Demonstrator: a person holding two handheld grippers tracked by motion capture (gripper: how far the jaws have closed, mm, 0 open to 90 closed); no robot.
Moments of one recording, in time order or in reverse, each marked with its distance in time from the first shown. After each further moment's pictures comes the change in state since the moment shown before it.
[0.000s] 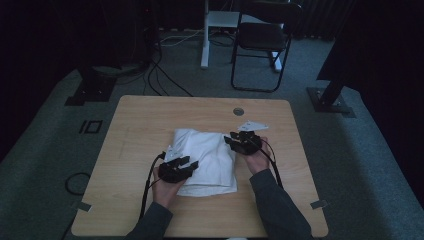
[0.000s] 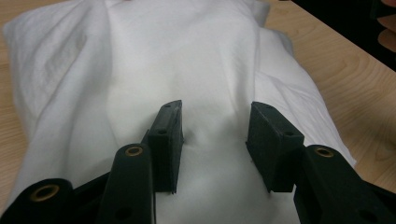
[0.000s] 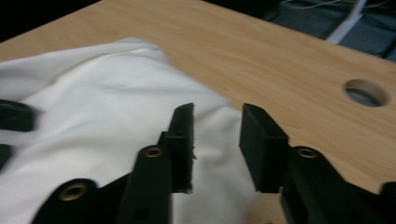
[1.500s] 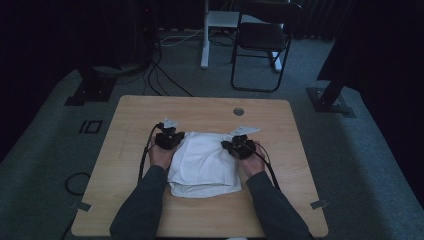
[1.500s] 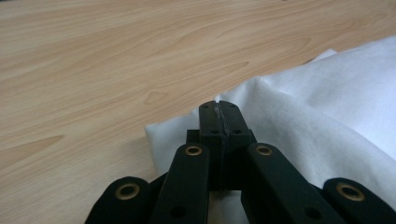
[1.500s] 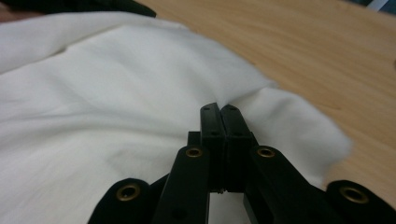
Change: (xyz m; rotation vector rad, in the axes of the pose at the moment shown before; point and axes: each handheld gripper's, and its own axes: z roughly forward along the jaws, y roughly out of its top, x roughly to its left) left arm 0.098 0.052 0.065 0.076 0.145 0.061; right arm 0.008 -0.011 0.014 0.075 0.047 -0.022
